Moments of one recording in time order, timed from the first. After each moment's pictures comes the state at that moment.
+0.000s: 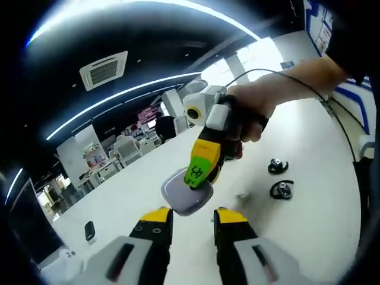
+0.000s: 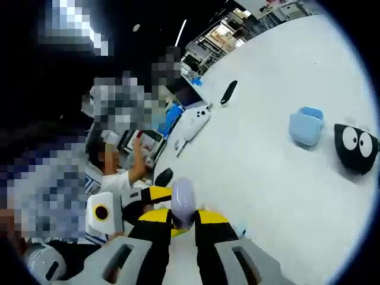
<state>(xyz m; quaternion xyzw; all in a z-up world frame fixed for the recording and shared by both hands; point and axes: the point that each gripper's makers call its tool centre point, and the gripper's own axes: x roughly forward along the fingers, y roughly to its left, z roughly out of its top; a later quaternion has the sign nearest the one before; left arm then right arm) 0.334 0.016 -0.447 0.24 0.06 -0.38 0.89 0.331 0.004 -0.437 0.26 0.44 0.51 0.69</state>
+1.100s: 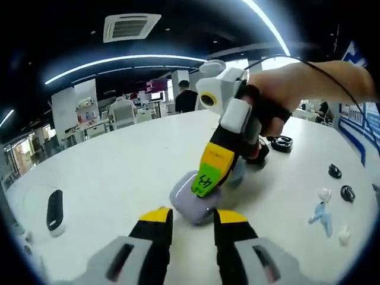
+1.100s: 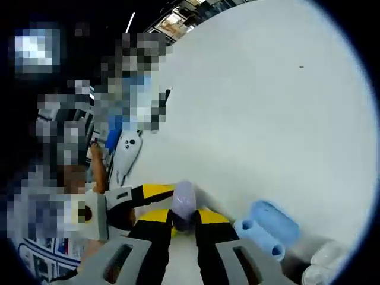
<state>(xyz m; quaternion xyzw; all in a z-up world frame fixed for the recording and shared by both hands) 0.472 0.022 -0.499 0.12 0.16 -0.40 0.89 0.447 0.017 -0.495 0.23 0.54 0.38 0.72</state>
